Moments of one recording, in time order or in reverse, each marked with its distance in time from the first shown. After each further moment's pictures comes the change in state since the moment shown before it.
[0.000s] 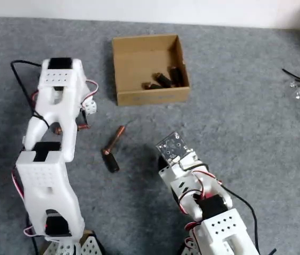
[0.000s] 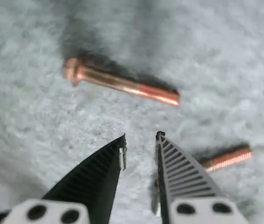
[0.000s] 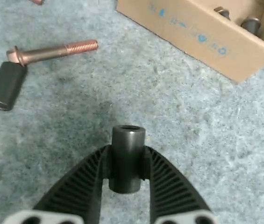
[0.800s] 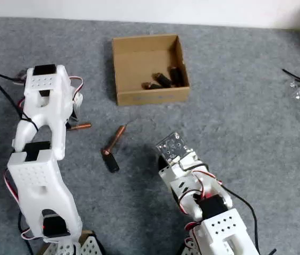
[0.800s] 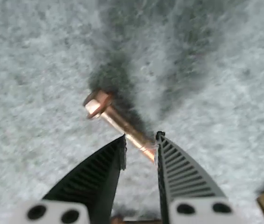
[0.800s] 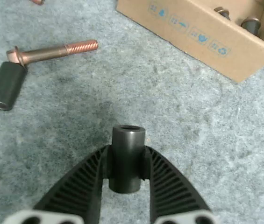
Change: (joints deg) left arm -5.5 0.4 5.5 -13.3 23.9; right arm 0.0 0.0 0.0 0.0 0.0
